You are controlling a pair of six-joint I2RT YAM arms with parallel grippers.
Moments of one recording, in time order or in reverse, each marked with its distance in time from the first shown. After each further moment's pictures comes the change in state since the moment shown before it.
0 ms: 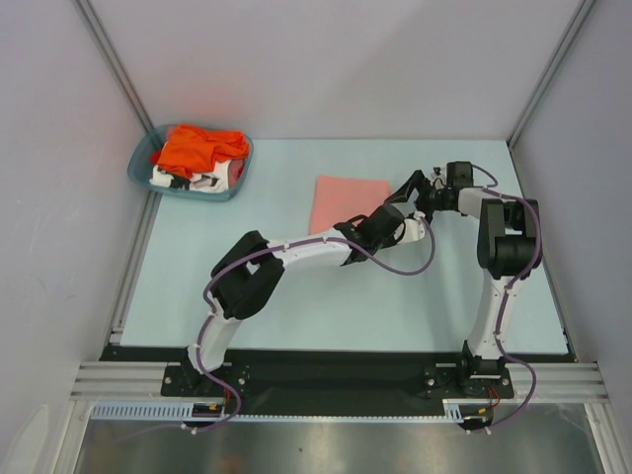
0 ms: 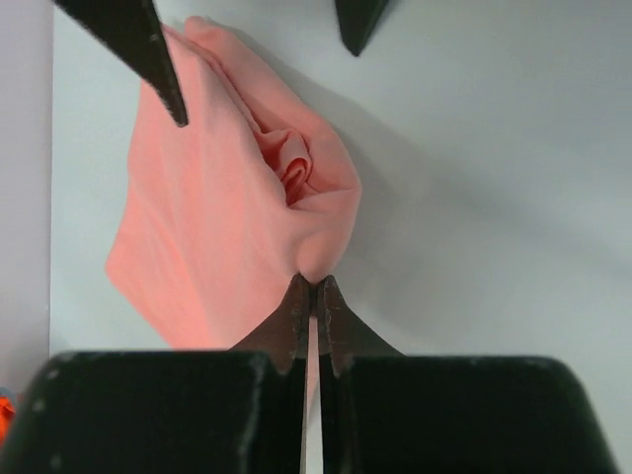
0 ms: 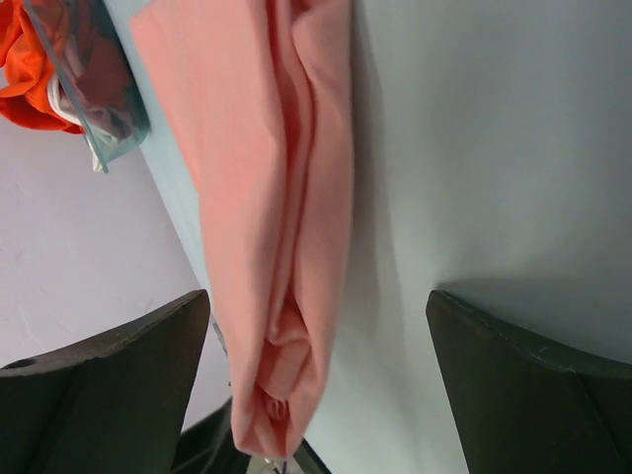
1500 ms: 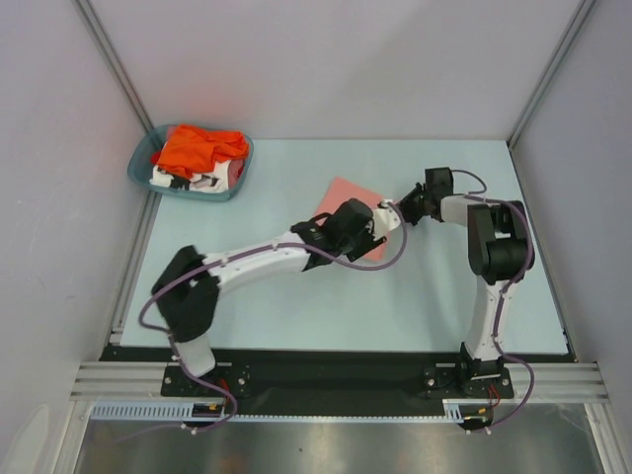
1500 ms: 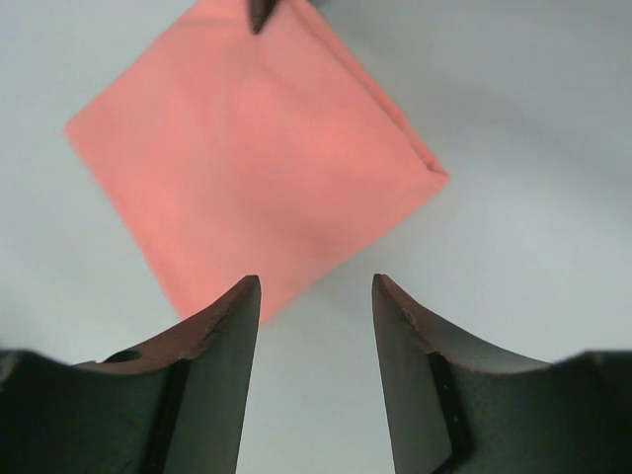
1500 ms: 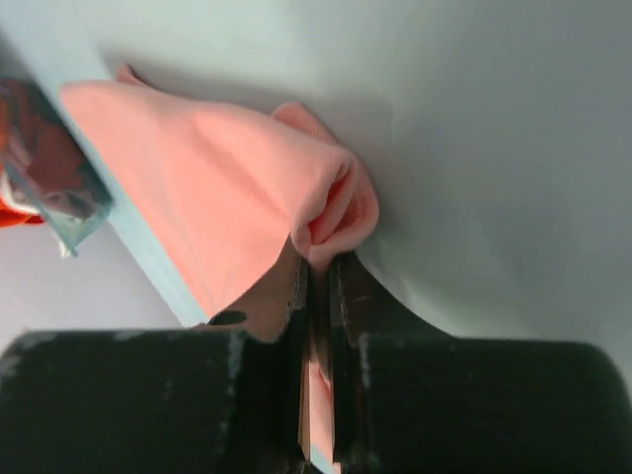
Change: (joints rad) left arm 0.019 -0.315 -0.235 -0.079 0.120 -0.231; right arm 0.129 0.030 -0.026 0.185 0.359 0.267
